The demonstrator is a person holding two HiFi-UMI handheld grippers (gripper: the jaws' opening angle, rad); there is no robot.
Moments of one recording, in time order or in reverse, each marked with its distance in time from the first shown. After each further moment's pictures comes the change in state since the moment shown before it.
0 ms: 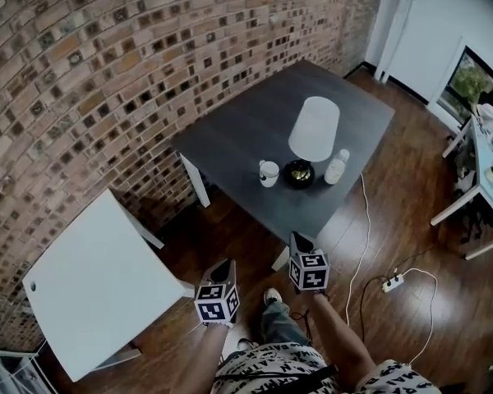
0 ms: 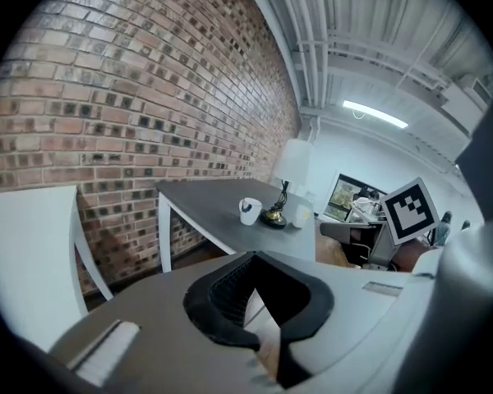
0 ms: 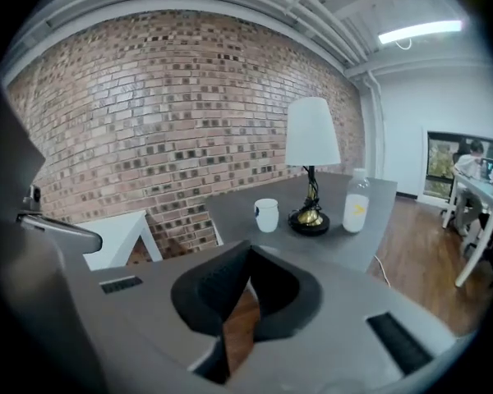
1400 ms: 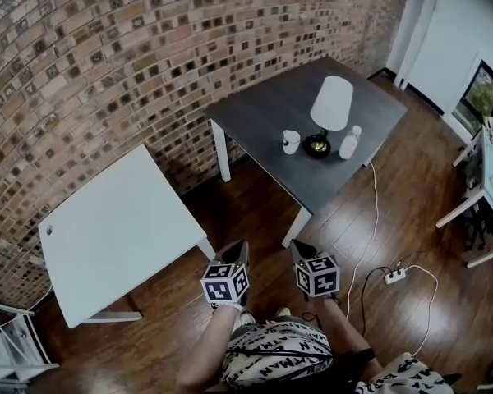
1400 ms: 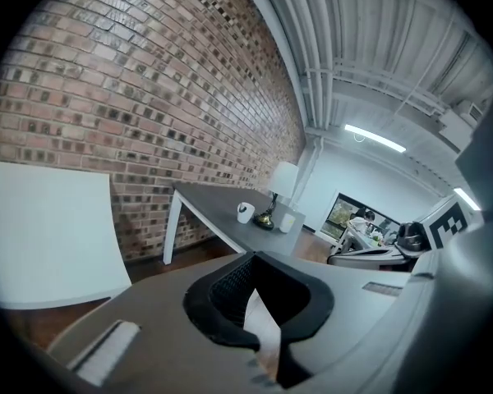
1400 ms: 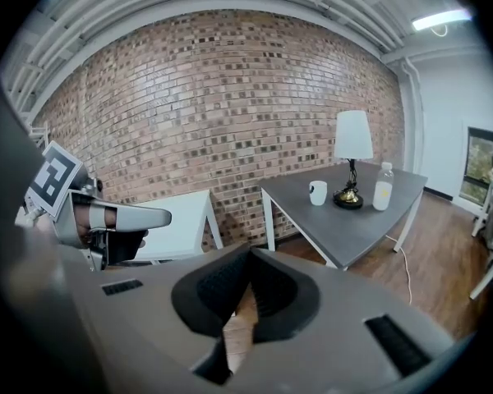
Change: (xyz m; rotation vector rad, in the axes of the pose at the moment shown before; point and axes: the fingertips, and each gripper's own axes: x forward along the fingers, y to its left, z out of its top) left arm -0.137 -0.023 -0.046 -0.111 -0.092 -0.013; right arm -0.160 0.130 -0.063 -0.108 0.093 0.244
